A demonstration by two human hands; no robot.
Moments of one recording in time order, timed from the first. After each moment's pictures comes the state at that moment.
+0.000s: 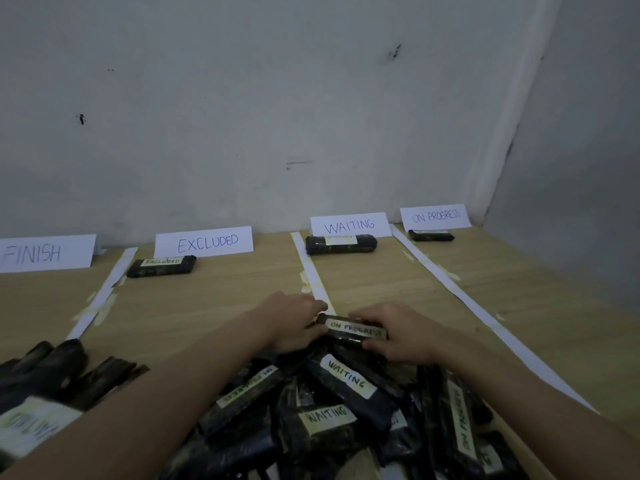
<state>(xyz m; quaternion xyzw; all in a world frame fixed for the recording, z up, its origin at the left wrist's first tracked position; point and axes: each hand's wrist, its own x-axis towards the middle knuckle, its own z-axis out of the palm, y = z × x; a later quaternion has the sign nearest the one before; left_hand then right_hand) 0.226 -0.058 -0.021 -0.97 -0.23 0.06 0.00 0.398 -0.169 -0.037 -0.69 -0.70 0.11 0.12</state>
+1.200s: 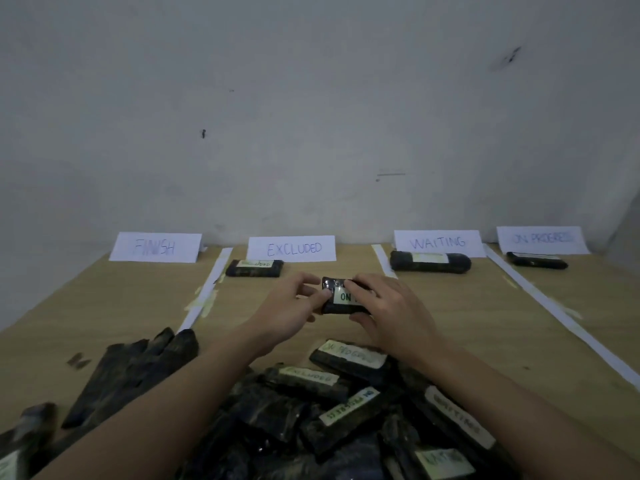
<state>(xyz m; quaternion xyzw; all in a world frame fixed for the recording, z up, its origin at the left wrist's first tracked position) 0.125 -0.021 -0.003 -0.71 -0.43 -0.31 -0.47 0.294 -0.074 -0.031 -0.57 -0.76 -0.23 0.23</state>
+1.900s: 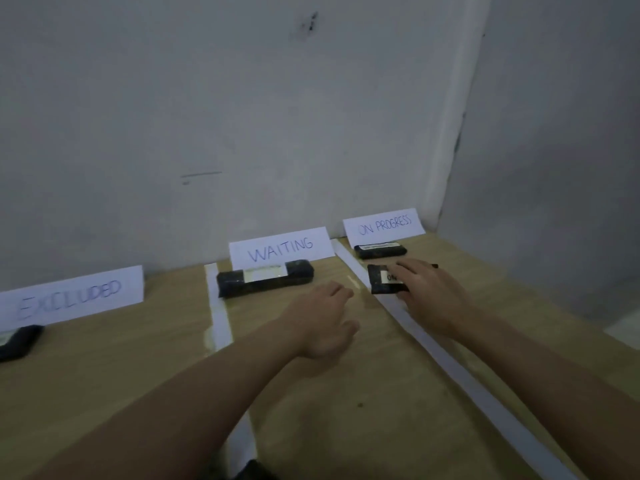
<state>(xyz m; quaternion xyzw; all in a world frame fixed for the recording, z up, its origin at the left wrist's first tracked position) 0.423 -0.029 -0.031 -0.98 -0.17 -0.03 -0.11 0.592 -0.138 -0.041 -0.81 -0.55 -0.15 0.07</state>
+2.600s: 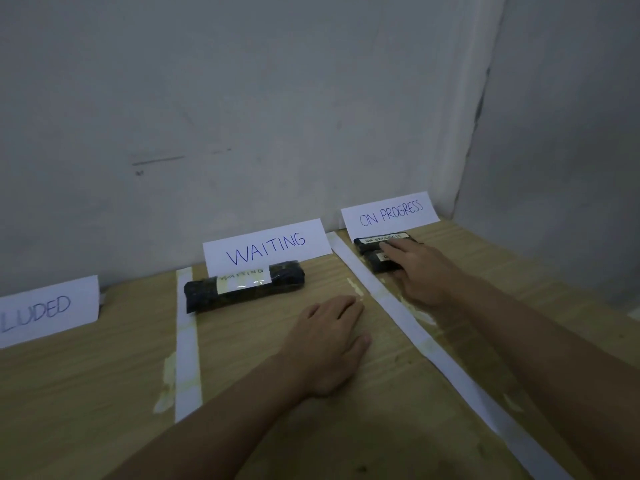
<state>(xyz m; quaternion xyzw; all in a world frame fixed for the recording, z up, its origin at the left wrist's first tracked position) 0.464 -0.008 -0.086 -0.98 -0.17 -0.04 -0.11 0.673 -0.068 -0.072 -0.80 -0.59 -0.06 0.07</state>
